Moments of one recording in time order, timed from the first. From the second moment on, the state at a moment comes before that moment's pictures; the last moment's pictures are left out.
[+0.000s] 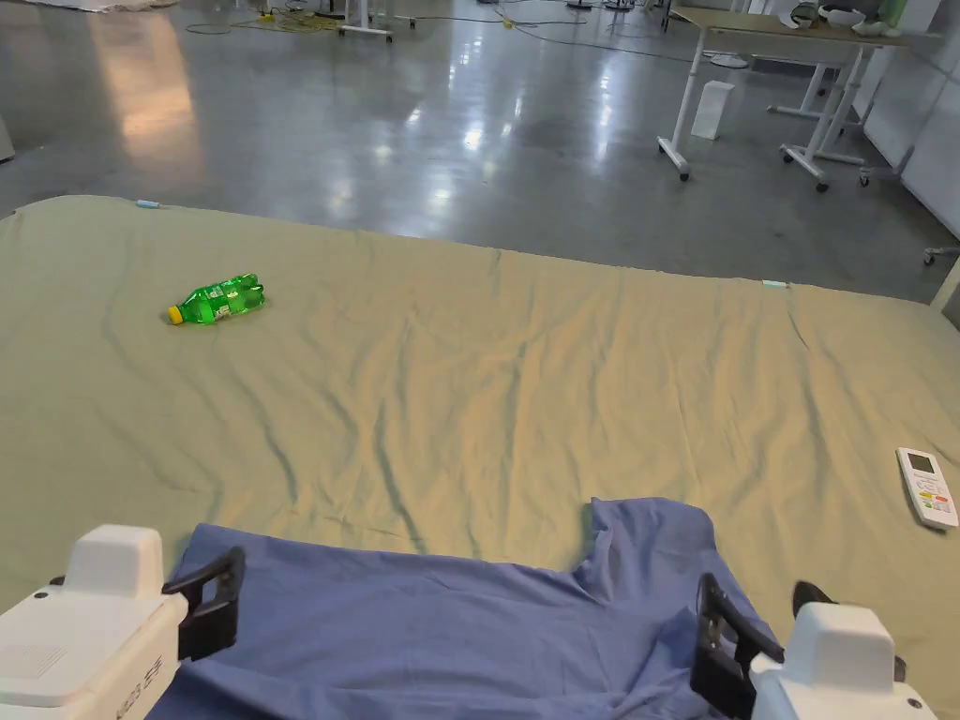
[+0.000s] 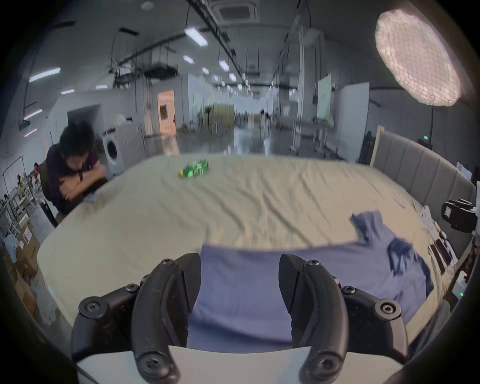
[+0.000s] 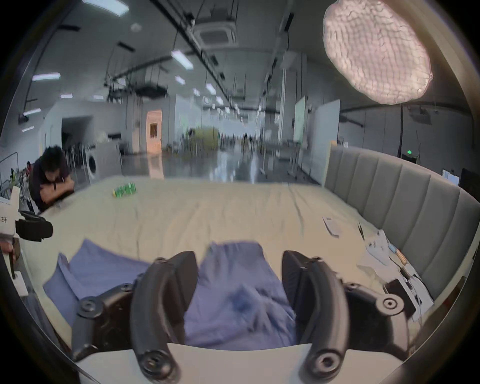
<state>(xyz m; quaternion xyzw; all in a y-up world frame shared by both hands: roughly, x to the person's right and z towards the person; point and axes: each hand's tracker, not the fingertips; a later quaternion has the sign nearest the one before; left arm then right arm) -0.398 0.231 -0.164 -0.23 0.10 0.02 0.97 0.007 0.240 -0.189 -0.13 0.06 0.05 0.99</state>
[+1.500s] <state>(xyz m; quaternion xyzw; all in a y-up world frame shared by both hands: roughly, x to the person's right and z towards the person) -0.481 0.122 -0.371 -0.52 0.10 0.01 0.85 0.029 0.186 -0.257 -0.25 -0.03 0.05 0.97</state>
